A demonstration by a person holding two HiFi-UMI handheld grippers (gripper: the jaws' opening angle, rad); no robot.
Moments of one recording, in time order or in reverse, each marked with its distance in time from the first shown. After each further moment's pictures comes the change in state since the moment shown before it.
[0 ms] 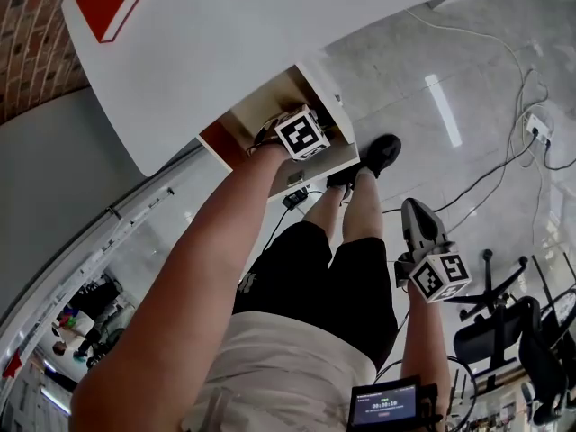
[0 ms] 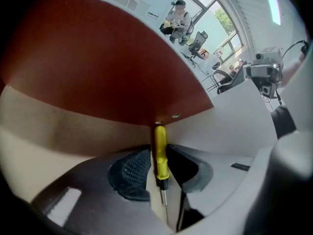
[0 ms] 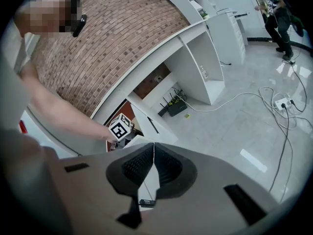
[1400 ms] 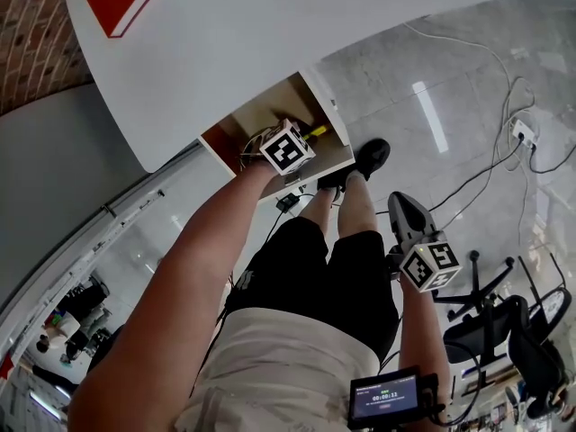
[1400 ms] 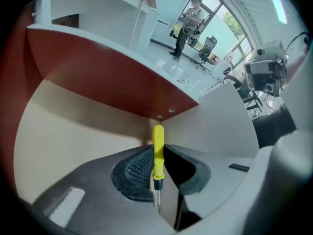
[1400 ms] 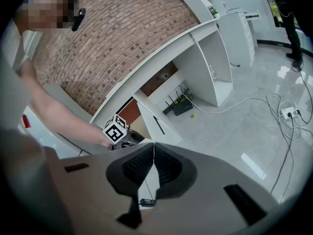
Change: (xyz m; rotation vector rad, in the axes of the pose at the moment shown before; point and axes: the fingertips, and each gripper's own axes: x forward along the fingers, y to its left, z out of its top) left arm -0.035 -0.002 -0.019 -0.092 -0.048 0.122; right arm 0.012 0.022 0.016 -0.067 0.045 0.039
